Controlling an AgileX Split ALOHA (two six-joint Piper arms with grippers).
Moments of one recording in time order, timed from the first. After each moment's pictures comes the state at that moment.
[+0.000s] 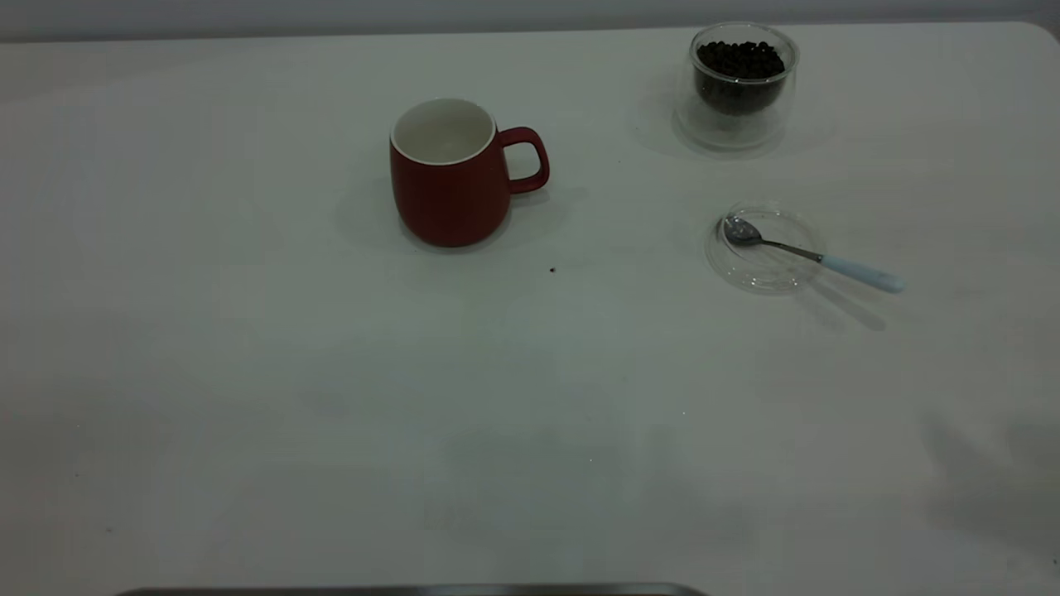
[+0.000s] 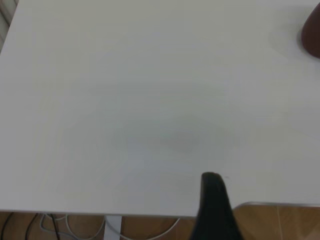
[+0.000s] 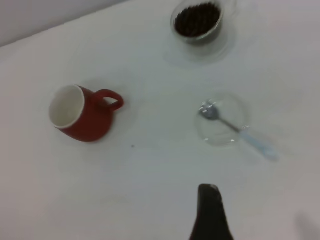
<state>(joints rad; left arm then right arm) 0.00 -0.02 -0.49 0.04 1.14 -0.04 -0.04 0.93 -0.54 0.67 0.54 -0.22</state>
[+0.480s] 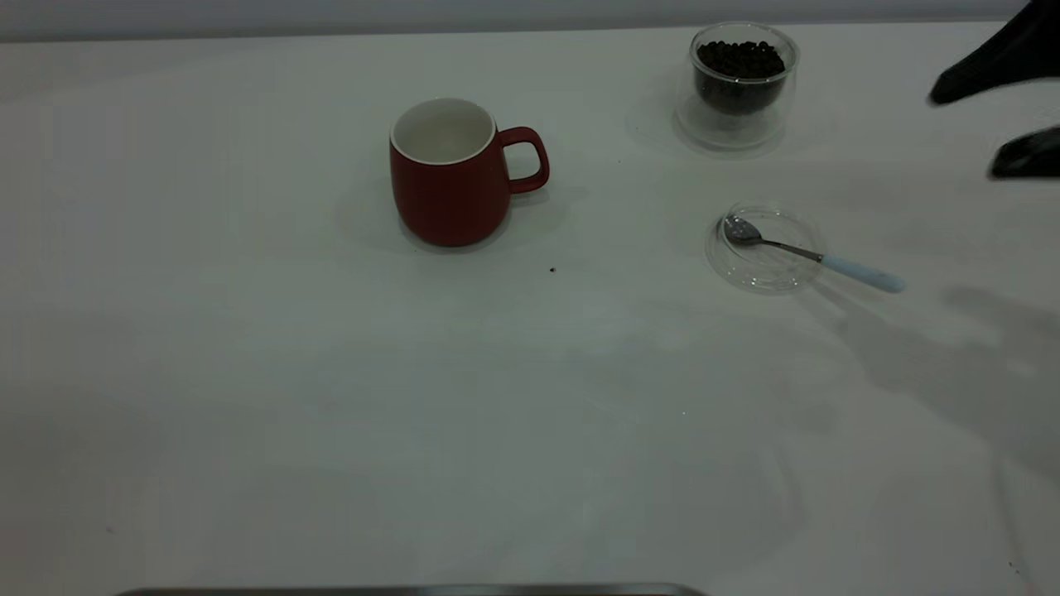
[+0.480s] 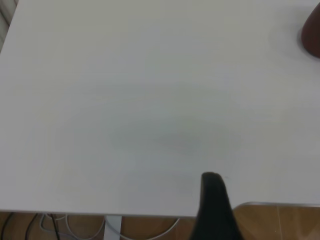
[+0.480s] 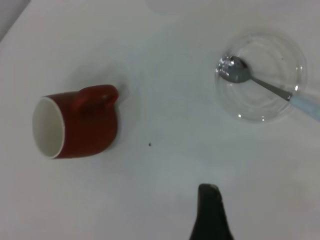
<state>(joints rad) 0.00 -0.02 -0.49 0.04 1.14 -0.04 -0.05 1.71 -0.55 1.72 0.47 -1.11</state>
